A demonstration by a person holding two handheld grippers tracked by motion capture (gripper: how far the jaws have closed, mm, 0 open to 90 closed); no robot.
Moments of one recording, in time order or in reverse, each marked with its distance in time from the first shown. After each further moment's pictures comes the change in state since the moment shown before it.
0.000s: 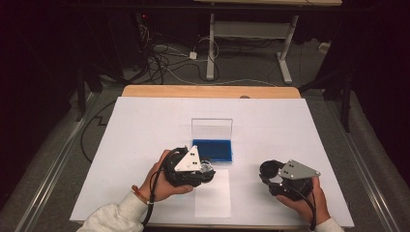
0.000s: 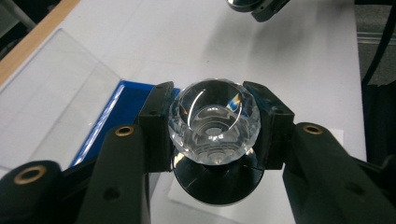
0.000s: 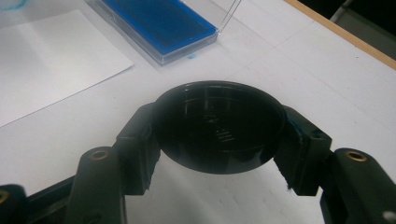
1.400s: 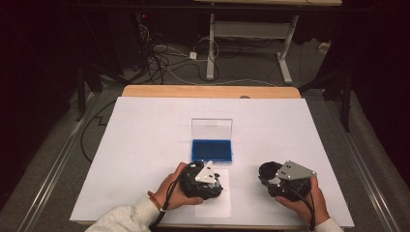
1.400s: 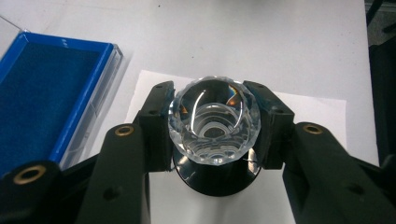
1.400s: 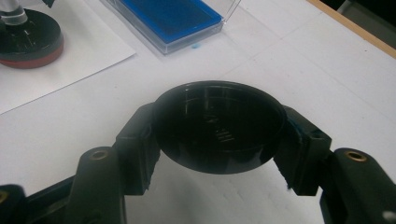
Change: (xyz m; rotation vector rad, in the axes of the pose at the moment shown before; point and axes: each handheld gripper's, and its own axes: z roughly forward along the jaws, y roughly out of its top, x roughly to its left) left arm -0.017 -0.021 0.054 0.140 -0.090 0.003; right arm 0.002 -0.001 0.004 0.033 0.004 -0.018
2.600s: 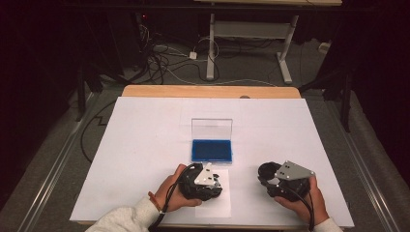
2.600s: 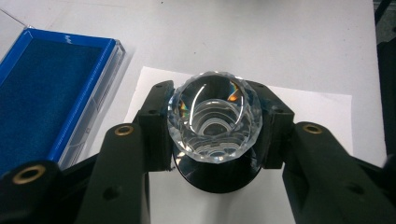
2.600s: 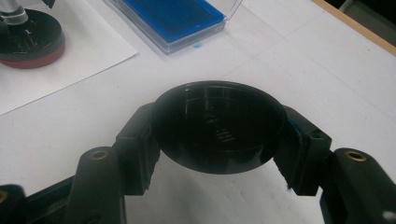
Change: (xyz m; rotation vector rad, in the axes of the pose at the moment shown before) left arm -0.003 -0.004 0.002 -0.008 0.018 -0.005; right arm 0.002 0.001 0.001 0.008 0.002 0.000
